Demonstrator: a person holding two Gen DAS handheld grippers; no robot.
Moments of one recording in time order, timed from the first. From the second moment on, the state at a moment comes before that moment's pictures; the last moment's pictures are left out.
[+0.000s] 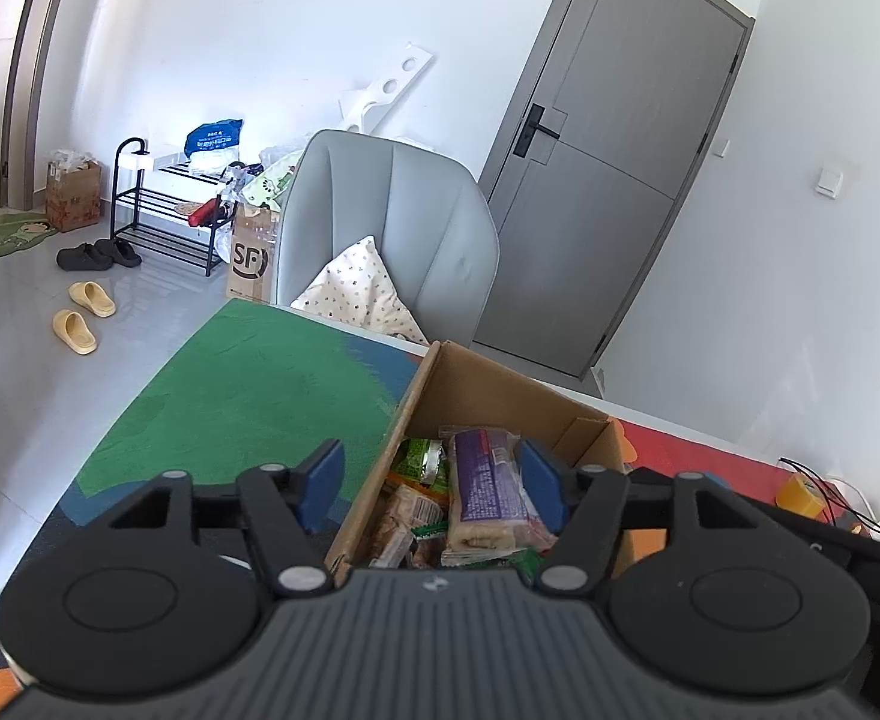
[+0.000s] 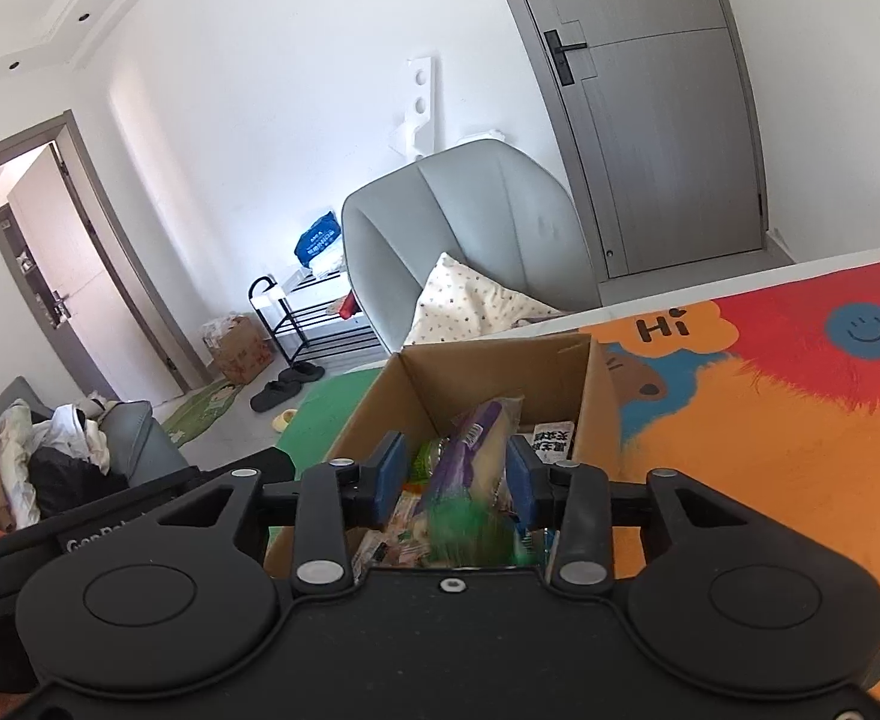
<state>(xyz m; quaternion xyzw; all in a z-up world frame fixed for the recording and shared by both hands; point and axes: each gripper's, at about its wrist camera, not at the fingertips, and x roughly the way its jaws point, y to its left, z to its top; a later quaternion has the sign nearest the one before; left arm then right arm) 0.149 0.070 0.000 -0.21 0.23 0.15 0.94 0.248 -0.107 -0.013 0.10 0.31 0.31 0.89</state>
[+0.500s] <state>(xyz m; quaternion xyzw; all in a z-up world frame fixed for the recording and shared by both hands) 0.143 0.059 -0.007 -0.20 0.26 0.14 0.94 0.230 -0.141 -0.019 0.11 0.30 0.25 0.91</state>
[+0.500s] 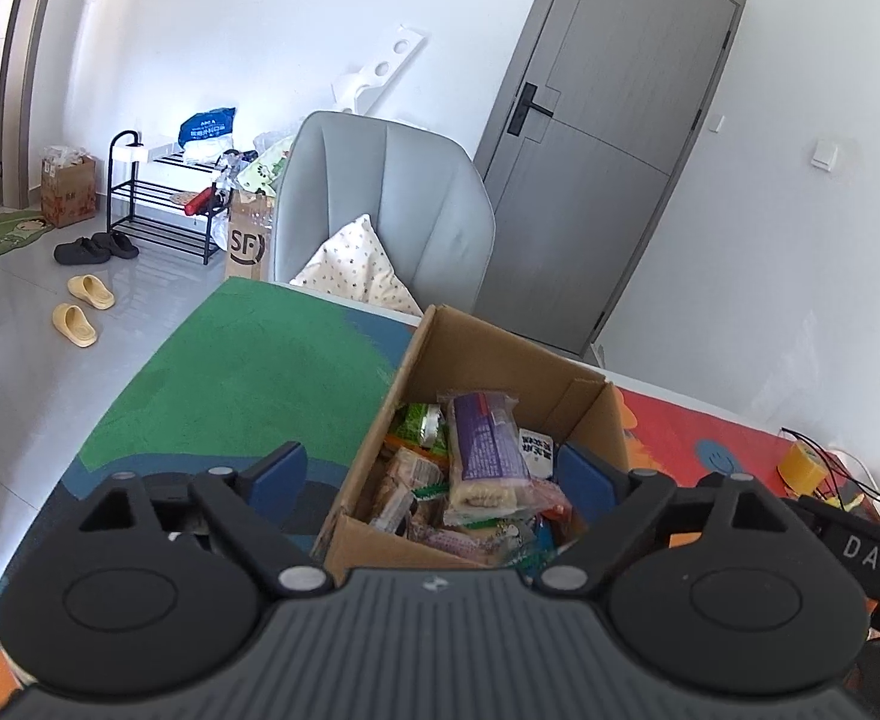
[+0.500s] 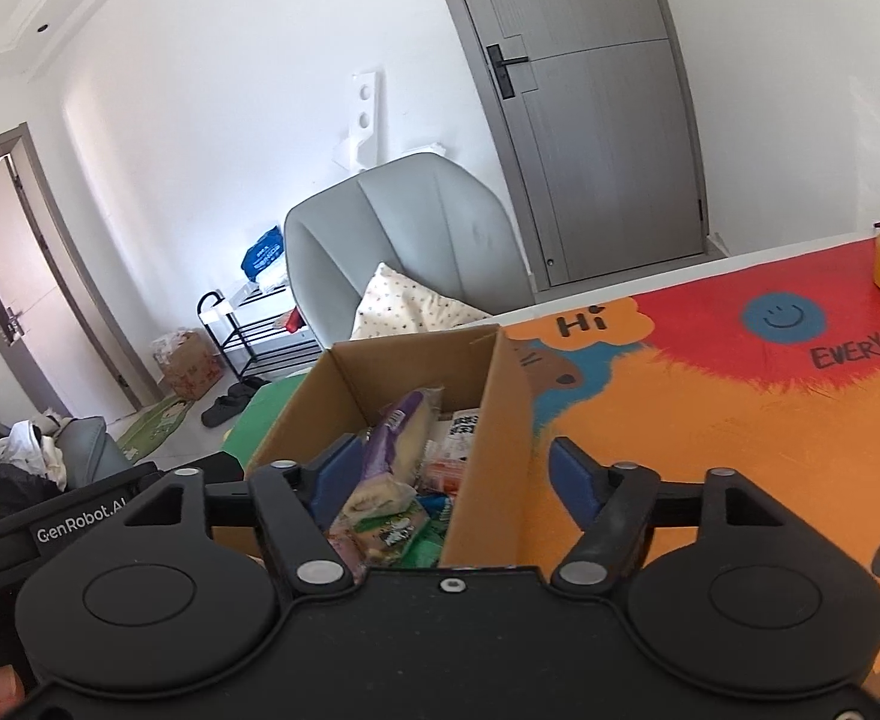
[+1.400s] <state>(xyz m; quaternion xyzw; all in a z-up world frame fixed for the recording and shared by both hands) 0.126 -0.004 0.005 -0.10 0.27 0.09 0.95 0.186 -0.221 -0.020 0.13 0.28 0.16 0.94</state>
